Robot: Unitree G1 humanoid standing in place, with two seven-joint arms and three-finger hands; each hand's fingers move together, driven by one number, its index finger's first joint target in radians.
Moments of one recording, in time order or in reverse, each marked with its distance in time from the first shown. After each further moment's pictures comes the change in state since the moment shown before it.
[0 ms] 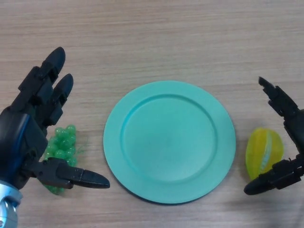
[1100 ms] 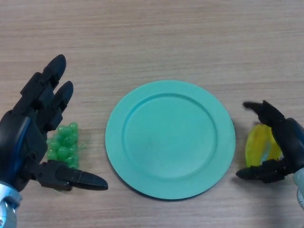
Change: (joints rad) left arm -0.003 0.005 0.021 0.040 0.001 0.030 -0.014; right arm -0.089 0.002 0.051 0.330 -0.009 -0.142 -0.195
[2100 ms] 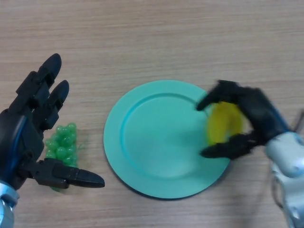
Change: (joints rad) left arm -0.006 0.000 0.000 0.002 0.000 0.000 0.000; right arm -0.177 0.080 0.162 -0.111 0.075 0.135 0.127
